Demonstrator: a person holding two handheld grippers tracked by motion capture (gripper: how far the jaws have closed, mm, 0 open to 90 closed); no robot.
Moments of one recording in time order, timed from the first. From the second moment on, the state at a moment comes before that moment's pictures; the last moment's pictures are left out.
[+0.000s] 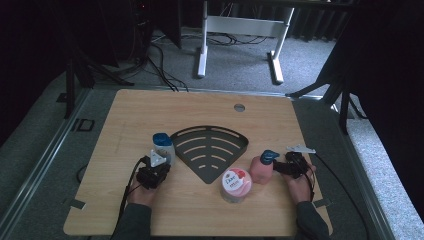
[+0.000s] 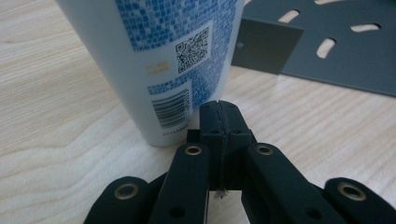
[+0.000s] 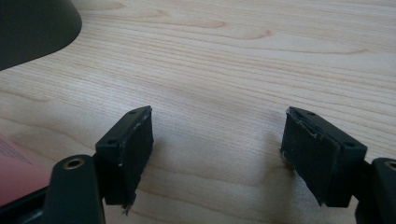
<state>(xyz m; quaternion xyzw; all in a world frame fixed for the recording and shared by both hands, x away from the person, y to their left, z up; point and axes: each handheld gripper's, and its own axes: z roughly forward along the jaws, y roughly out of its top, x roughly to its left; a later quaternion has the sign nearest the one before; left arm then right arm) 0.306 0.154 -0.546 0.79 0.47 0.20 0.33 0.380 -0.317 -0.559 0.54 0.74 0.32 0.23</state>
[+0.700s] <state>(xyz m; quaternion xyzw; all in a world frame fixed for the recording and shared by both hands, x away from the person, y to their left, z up) 0.334 0.154 -0.548 0.78 0.49 0.20 0.34 0.380 -0.317 -0.559 0.54 0.74 0.32 0.24</state>
